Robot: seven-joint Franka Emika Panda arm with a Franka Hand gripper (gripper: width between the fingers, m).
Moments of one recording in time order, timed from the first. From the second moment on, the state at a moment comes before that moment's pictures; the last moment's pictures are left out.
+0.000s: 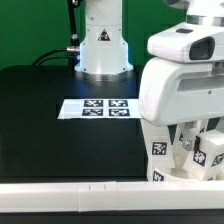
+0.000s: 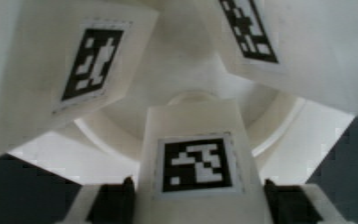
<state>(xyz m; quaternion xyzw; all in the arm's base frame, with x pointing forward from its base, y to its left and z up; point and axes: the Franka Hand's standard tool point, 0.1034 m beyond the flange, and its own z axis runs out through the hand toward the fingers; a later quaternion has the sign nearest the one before) 0.642 0.108 0.069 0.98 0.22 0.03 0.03</state>
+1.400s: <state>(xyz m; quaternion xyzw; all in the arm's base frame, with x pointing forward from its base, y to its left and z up) 0.642 0.070 0.069 0.90 -0.44 0.03 0.00</state>
